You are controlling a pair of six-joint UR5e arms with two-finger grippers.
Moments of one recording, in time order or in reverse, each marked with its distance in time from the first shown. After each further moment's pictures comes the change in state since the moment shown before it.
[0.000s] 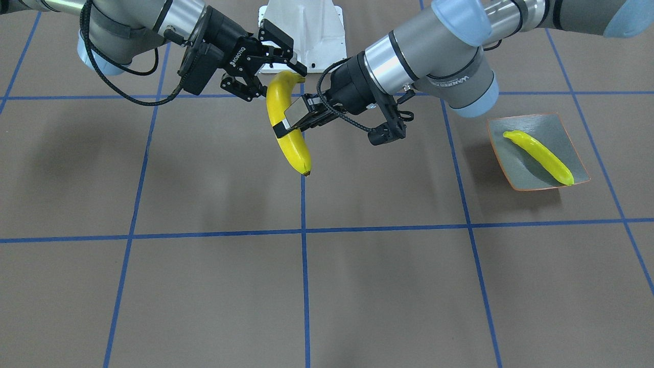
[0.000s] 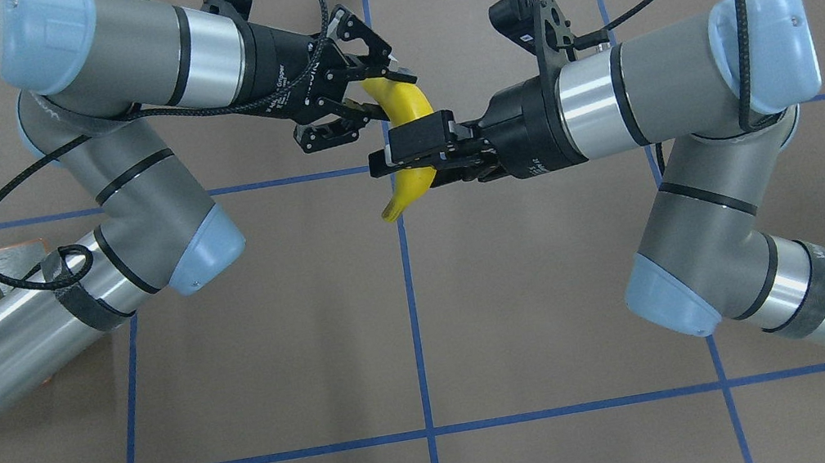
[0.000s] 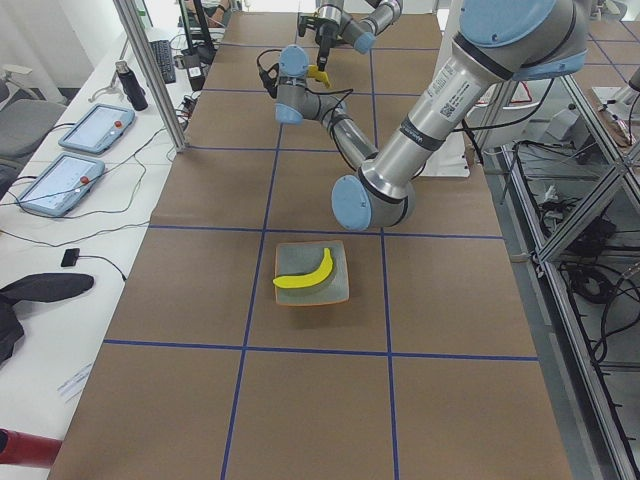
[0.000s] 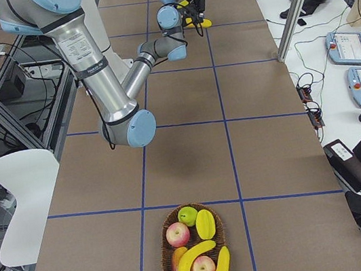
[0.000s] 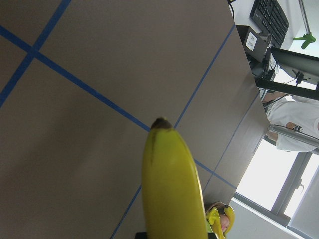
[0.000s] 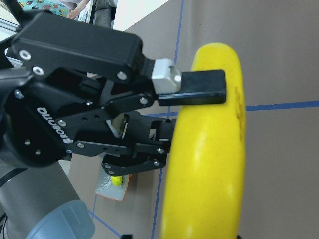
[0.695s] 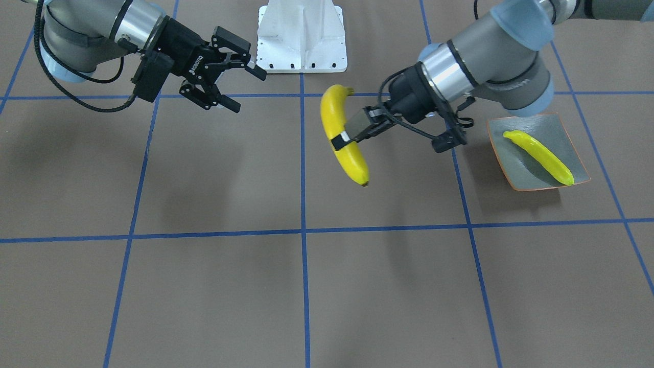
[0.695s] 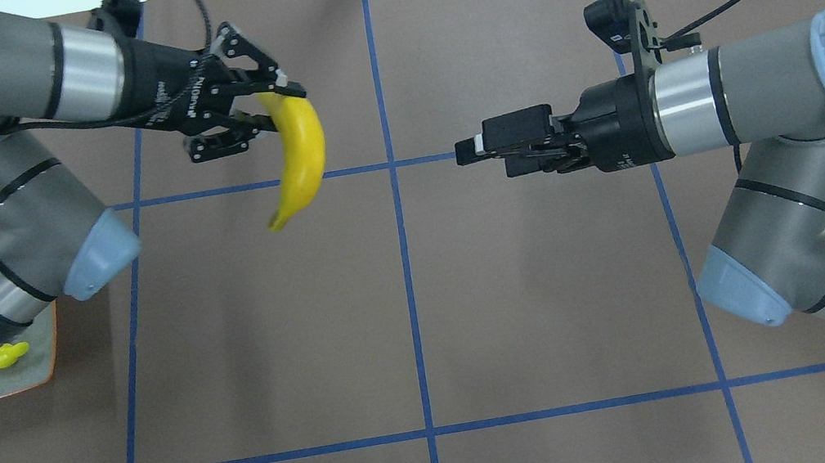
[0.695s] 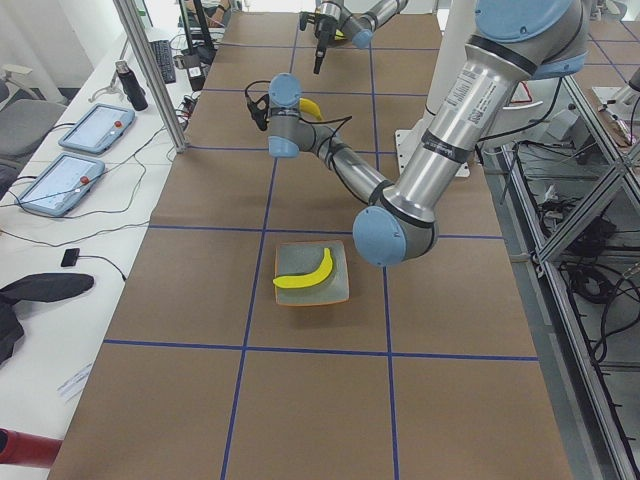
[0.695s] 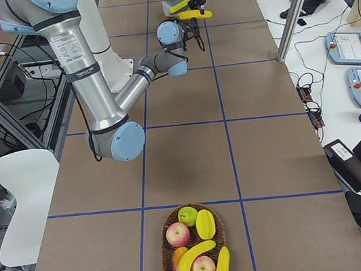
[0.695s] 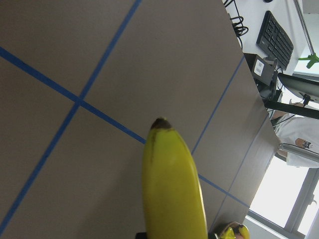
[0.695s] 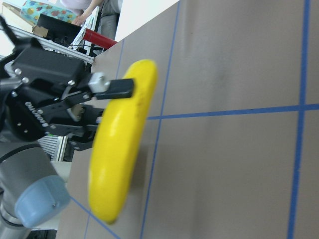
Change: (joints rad) left arm -0.159 0.276 -0.109 0.006 -0.125 0.109; right arm 0.071 -0.195 0.026 0.089 -0.001 0.001
